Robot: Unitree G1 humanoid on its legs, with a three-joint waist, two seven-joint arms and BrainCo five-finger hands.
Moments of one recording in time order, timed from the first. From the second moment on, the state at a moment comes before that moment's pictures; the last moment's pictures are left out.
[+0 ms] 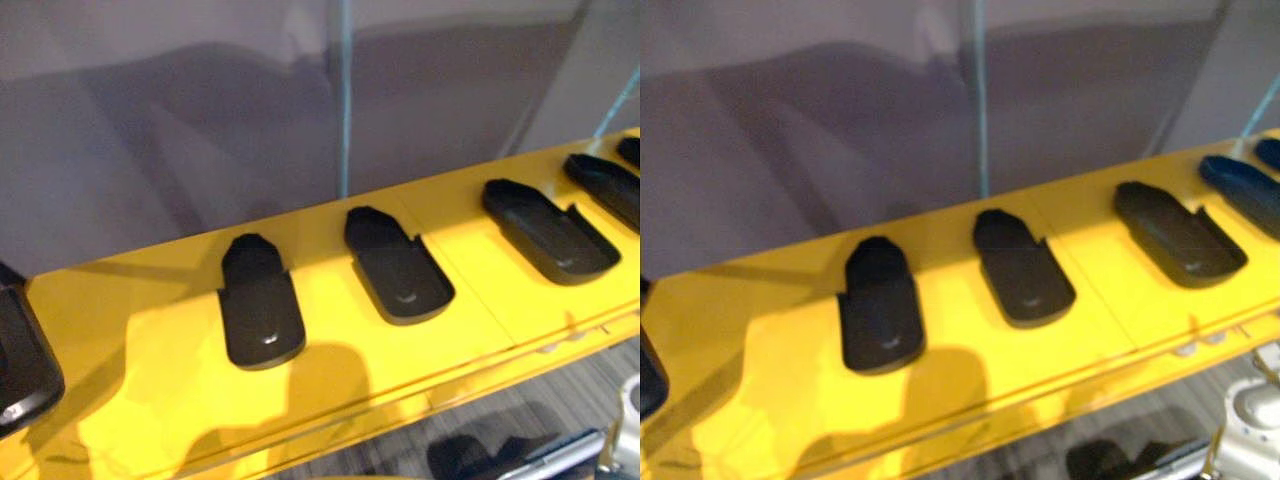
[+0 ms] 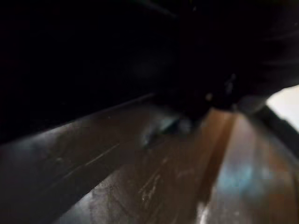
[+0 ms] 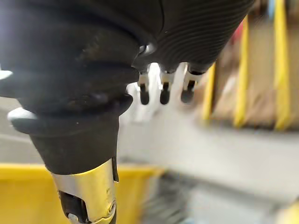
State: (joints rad) left arm 0.25 0.78 0.83 0.32 0.12 -0.07 -0.02; right arm 0.15 -0.33 -0.77 0.18 -0.07 -0.28 -0.85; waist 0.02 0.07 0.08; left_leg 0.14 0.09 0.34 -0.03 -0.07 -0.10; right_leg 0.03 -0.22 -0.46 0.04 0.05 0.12
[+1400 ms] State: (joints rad) left arm 0.01 0.98 0.43 0.85 0.31 0.15 -0.31; right arm 0.14 -0.22 -0.72 0.95 0.11 -0.13 -0.67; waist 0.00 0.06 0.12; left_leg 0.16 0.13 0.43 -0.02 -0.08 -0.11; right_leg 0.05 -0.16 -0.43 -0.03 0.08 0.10
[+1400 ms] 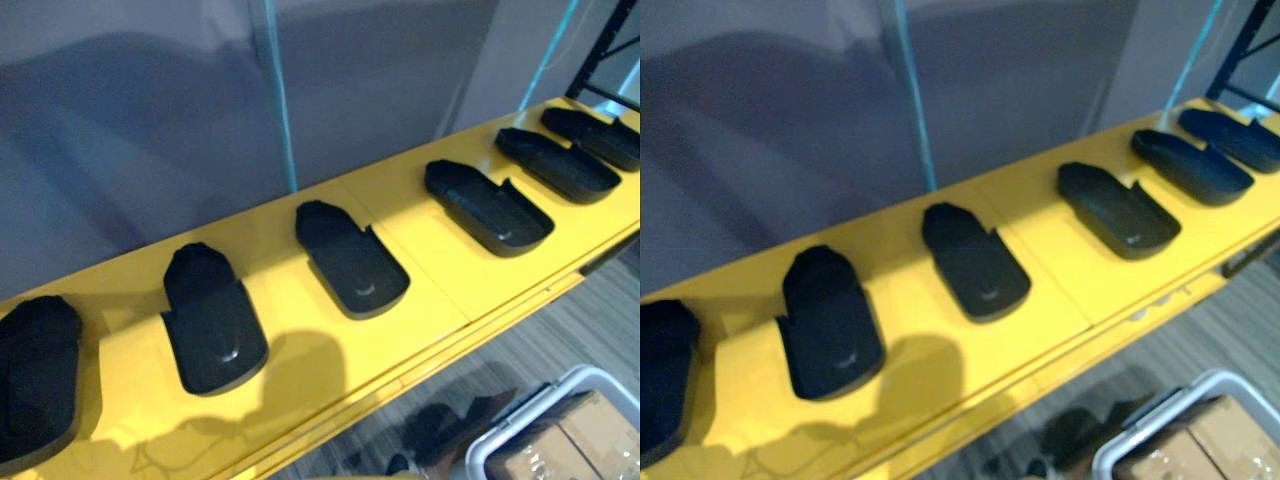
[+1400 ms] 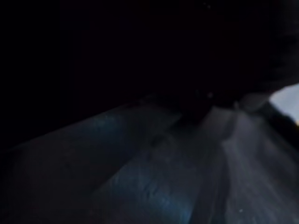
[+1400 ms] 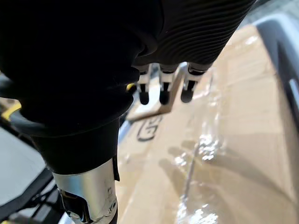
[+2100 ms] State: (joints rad) left arm 0.10 0.89 0.42 0.75 0.37 0.17 -0.13; right arm 0.11 -0.33 -0.71 0.95 0.10 -0.13 -0.61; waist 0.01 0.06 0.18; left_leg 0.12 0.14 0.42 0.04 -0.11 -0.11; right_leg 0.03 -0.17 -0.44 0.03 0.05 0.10
